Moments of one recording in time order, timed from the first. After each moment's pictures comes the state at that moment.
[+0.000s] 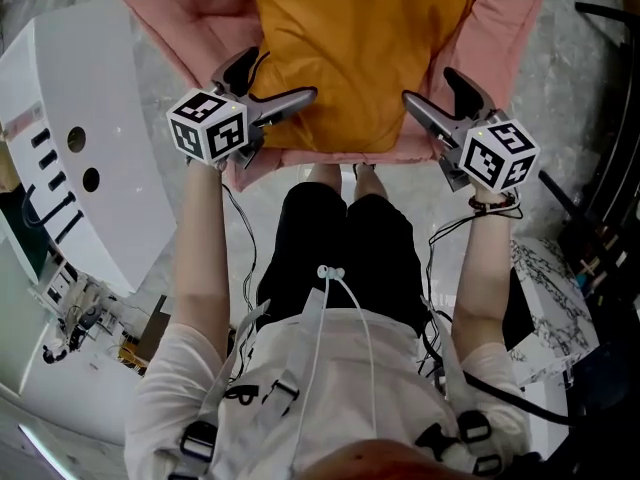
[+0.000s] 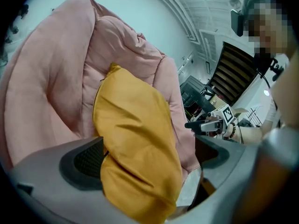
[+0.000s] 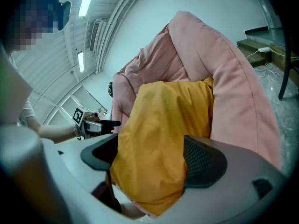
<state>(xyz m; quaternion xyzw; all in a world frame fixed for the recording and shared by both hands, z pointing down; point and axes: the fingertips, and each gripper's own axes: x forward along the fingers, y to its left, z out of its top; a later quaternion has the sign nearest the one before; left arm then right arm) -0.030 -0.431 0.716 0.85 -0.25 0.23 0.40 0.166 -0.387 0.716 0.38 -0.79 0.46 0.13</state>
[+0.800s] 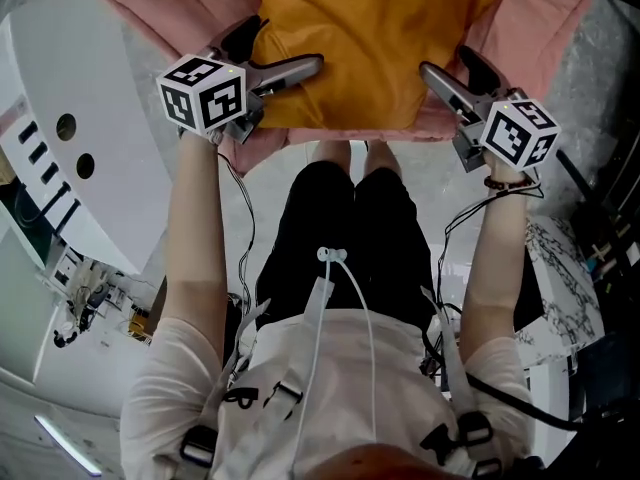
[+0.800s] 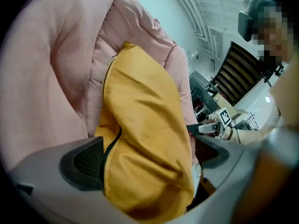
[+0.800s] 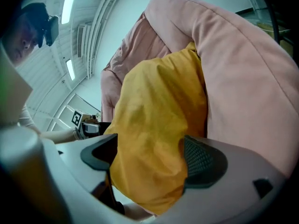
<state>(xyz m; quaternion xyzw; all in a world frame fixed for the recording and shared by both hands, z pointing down) -0.032 -0.422 0.753 0.83 -0.24 0.26 0.43 0.170 -0.368 0.765 0.39 -0.76 0.52 0.10</state>
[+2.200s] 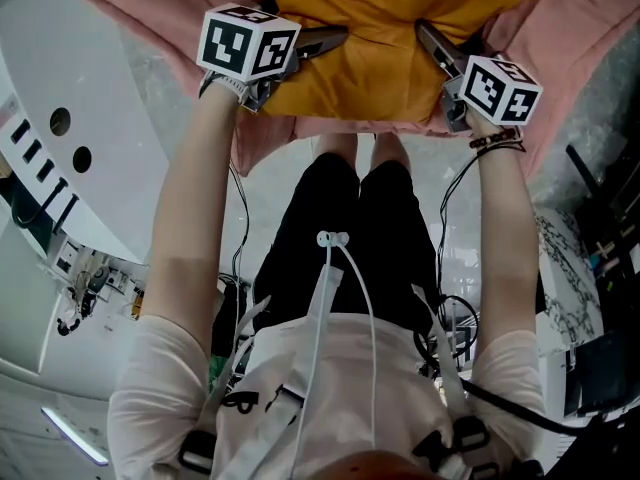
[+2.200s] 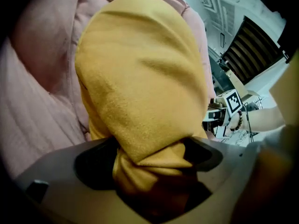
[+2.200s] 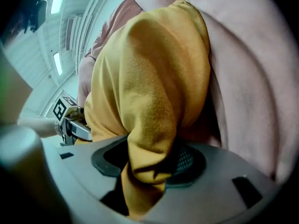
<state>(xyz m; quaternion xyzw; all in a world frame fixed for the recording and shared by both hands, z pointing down) -0.036 -0.424 0.857 0.78 -0.20 0.41 0.43 0.128 -0.399 0.874 0.43 -0.72 0.53 0.15</state>
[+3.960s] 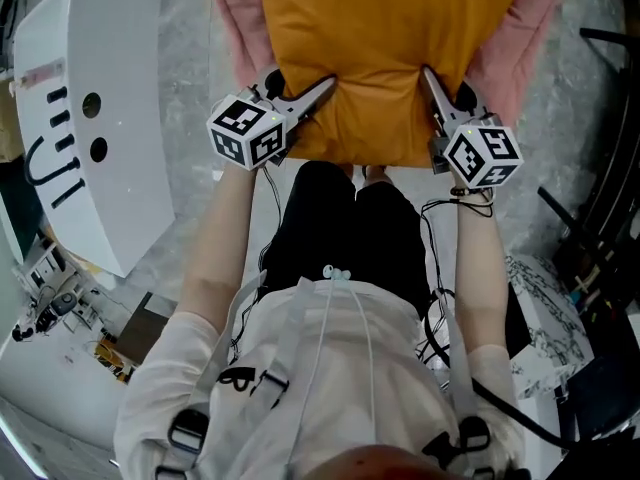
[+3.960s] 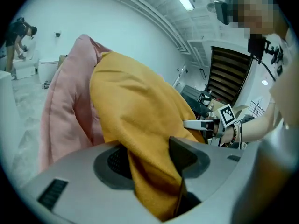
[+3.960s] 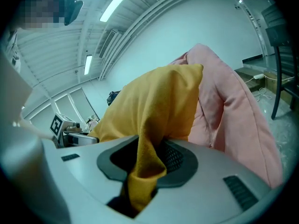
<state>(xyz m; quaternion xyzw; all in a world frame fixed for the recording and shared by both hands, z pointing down) -0.064 -0.351 0.628 0.89 -0.31 0.17 0.31 0.109 -0.357 0.631 0.47 -0.81 0.33 0.07</state>
